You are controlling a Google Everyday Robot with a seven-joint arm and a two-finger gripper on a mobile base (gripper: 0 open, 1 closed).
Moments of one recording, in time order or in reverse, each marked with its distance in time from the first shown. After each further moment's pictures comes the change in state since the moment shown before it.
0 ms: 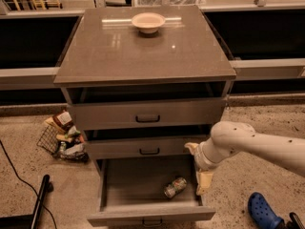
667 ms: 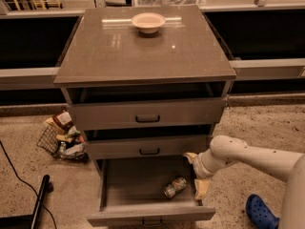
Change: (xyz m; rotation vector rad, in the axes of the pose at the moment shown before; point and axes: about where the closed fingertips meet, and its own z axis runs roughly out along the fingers) arm 0.042 -0.004 0.091 -0.003 -0.073 -0.031
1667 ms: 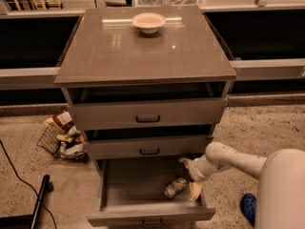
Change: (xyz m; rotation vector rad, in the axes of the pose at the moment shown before) arm 0.032 -0.012 0.084 -0.026 -0.084 0.054
